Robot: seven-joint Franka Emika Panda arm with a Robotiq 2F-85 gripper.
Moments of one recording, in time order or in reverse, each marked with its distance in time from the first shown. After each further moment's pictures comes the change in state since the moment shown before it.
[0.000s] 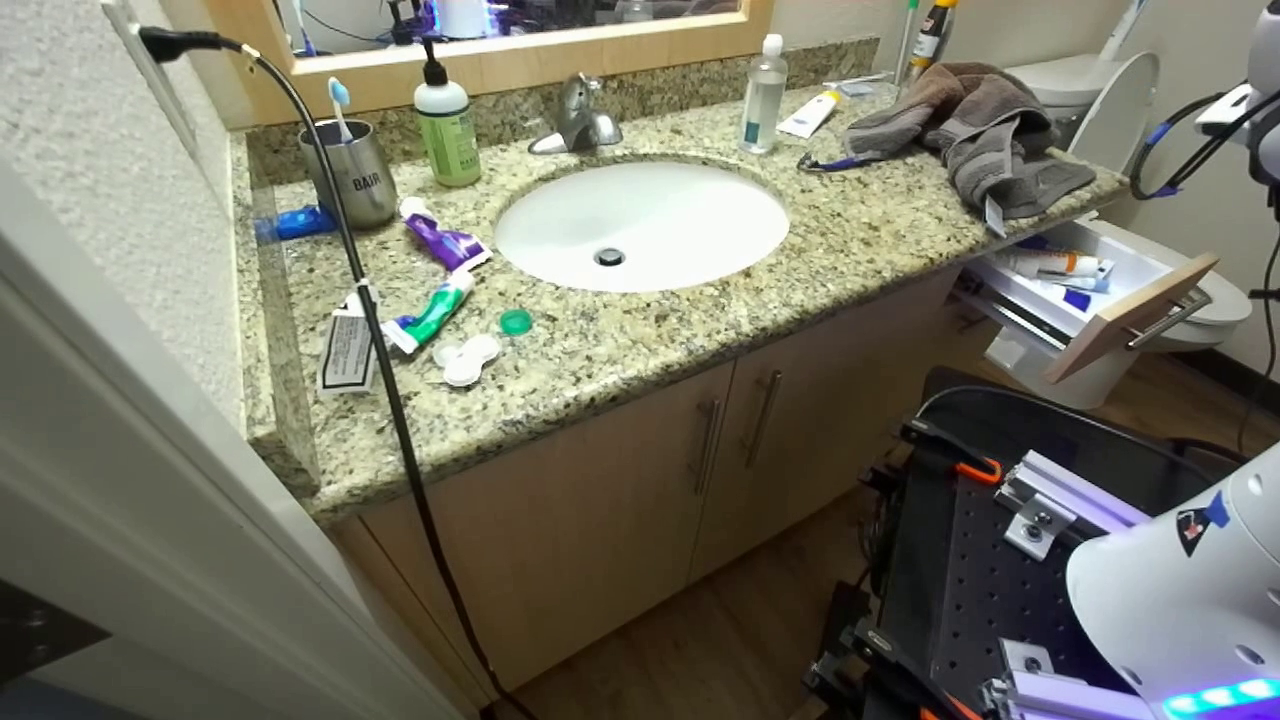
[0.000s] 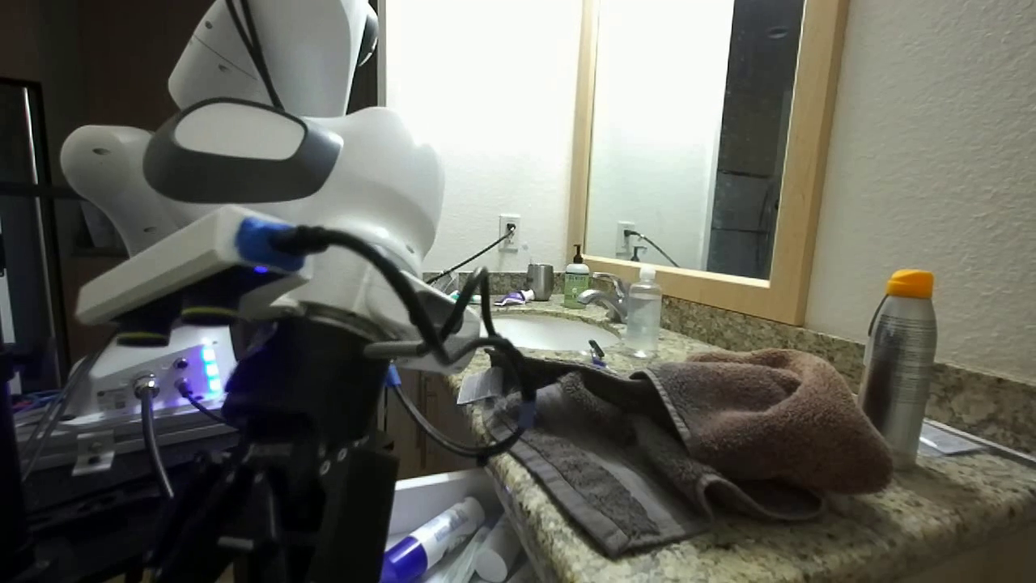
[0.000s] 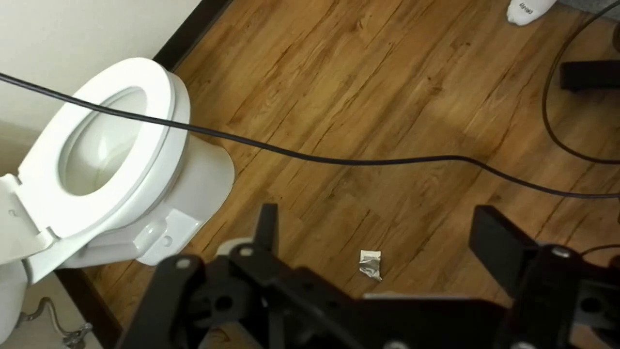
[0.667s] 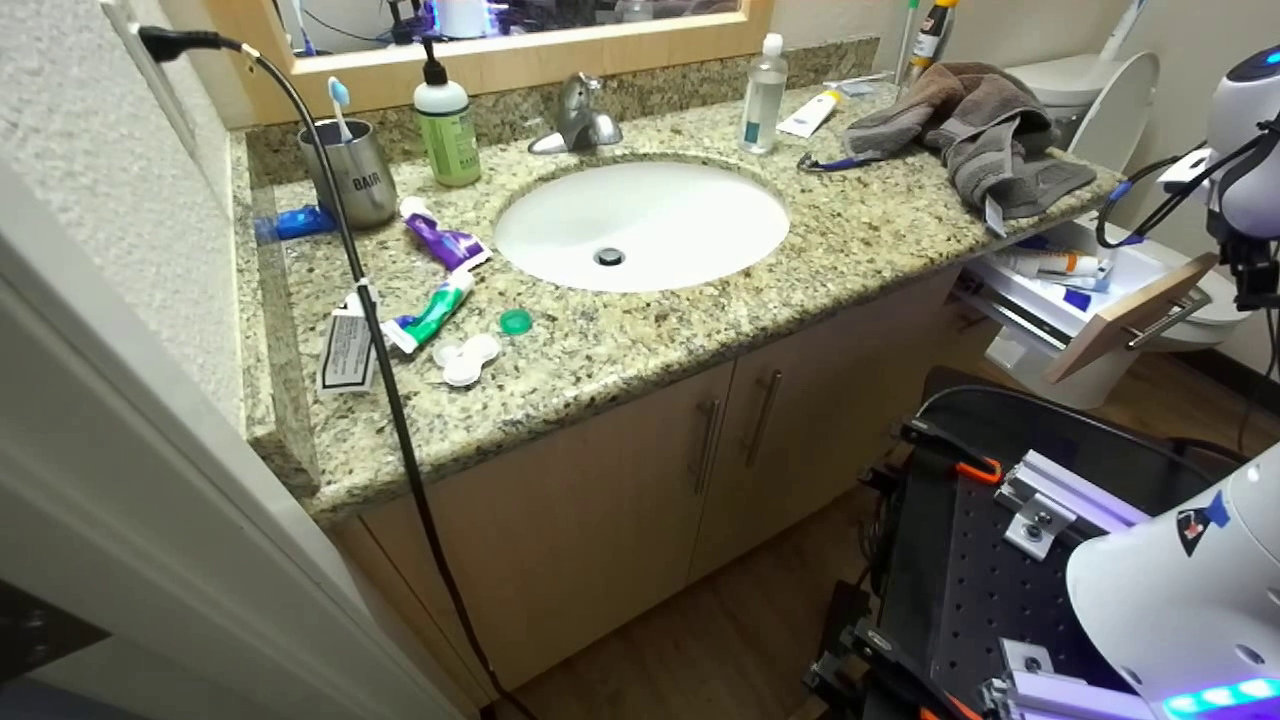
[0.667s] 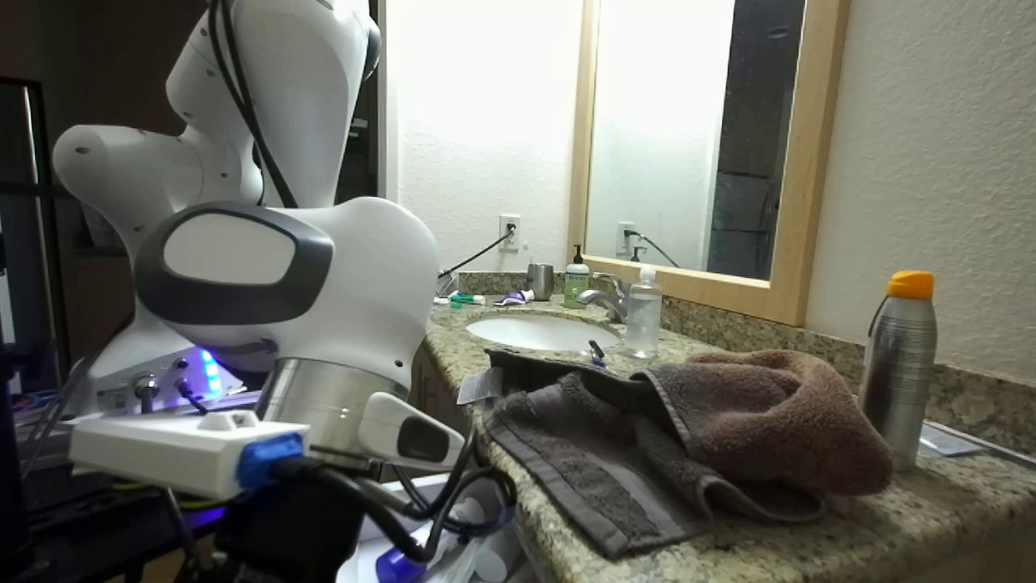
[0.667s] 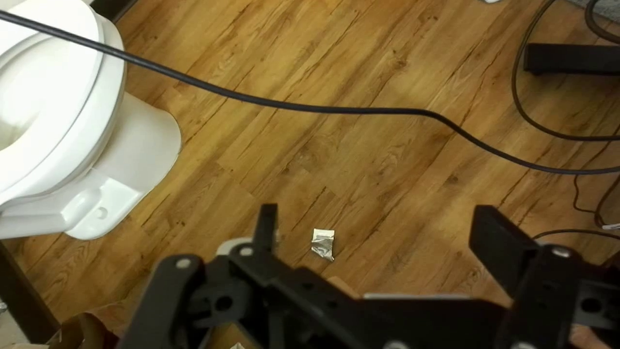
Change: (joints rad) arm -0.170 0.105 0.178 0.052 -0.007 -0.002 -0.045
